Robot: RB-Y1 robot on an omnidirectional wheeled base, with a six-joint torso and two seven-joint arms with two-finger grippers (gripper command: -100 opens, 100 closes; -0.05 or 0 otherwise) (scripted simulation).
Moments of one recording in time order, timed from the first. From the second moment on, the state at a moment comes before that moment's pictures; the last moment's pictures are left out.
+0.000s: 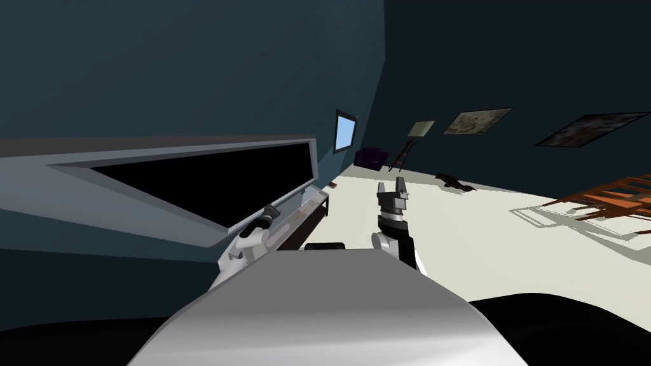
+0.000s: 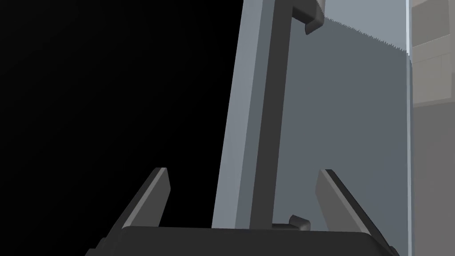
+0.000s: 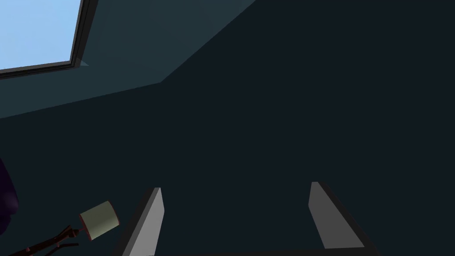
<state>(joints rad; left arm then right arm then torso) 0.30 0.35 0.16 -1.76 0.32 0.29 0.52 0.53 -0.02 -0.05 -2.34 -0.07 -0.46 -0.03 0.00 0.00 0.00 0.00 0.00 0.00</state>
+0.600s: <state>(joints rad) 0.26 0.38 0.19 -1.65 0.39 0.47 0.59 0.53 -0.02 -0.05 -2.34 -0.07 -0.46 -0.03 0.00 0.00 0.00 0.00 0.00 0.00</state>
